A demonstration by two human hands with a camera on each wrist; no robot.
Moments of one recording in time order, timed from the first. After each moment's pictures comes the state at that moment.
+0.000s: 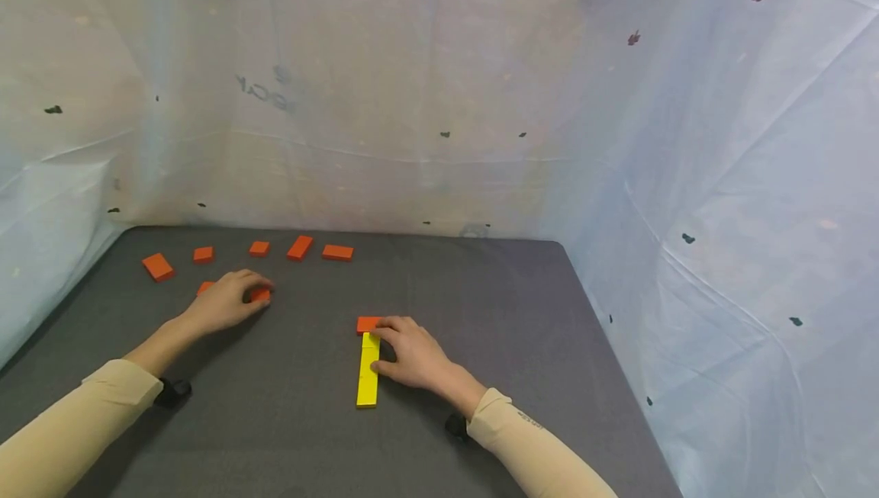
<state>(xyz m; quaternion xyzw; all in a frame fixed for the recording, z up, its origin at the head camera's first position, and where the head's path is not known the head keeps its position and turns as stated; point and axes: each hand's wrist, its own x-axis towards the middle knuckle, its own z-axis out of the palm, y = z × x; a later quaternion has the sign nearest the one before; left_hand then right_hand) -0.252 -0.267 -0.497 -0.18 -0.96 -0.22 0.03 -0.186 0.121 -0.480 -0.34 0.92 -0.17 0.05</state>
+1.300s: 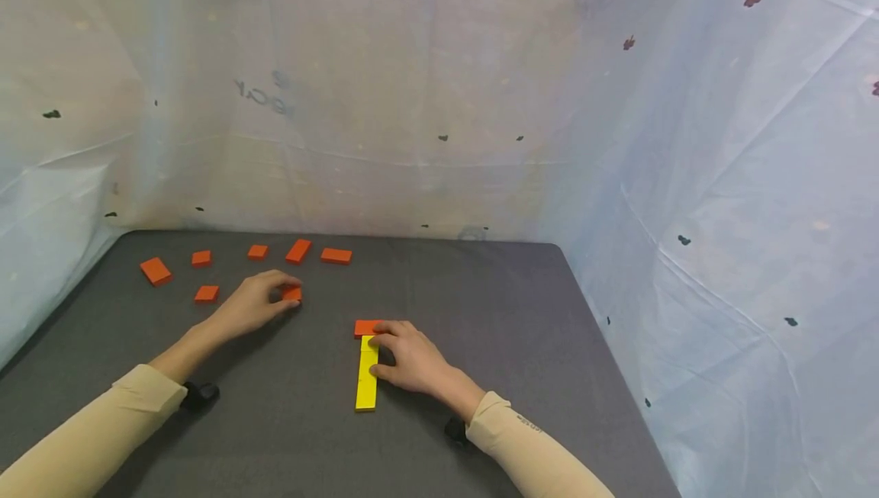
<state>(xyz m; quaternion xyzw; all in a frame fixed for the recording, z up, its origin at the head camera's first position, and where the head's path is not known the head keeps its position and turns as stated) -0.256 -0.223 -0.491 -0.21 -0.93 -0.29 0.05 -0.185 0.122 -0.483 -0.35 0.92 -0.19 0.05</state>
